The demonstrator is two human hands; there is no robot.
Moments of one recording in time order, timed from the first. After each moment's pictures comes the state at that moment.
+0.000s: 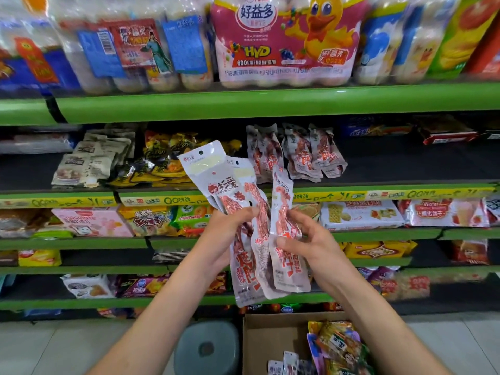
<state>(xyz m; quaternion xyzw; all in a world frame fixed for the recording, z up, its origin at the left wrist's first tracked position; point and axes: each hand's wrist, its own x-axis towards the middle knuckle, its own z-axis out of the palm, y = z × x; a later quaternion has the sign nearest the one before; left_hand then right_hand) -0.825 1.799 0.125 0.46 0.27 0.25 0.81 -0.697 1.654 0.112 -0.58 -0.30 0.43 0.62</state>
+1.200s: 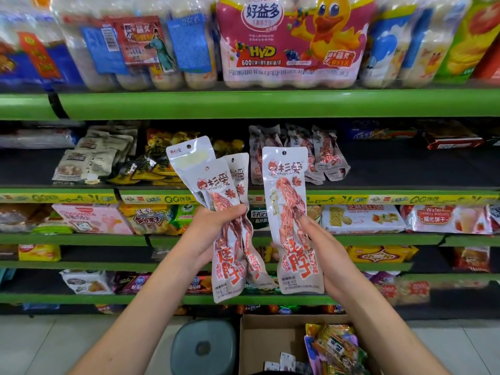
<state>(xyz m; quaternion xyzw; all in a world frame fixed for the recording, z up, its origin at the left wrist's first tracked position) -0.838 1.821 0.127 0.47 0.30 0.27 0.78 -0.694 1.651 0.121 -0.53 -0.21 0.50 0.66</state>
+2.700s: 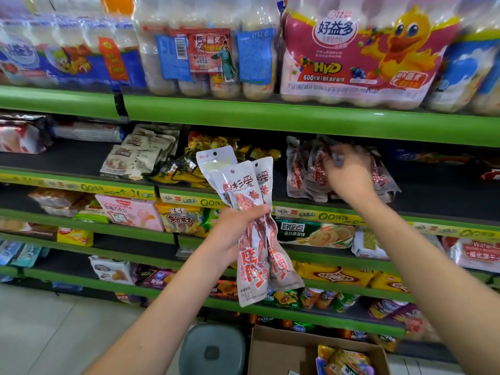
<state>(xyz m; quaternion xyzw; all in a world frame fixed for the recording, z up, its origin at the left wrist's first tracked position) -0.843 1.850 0.127 0.42 0.36 0.28 0.78 -0.598 1.803 0.174 -0.85 -0.40 0.00 0.34</state>
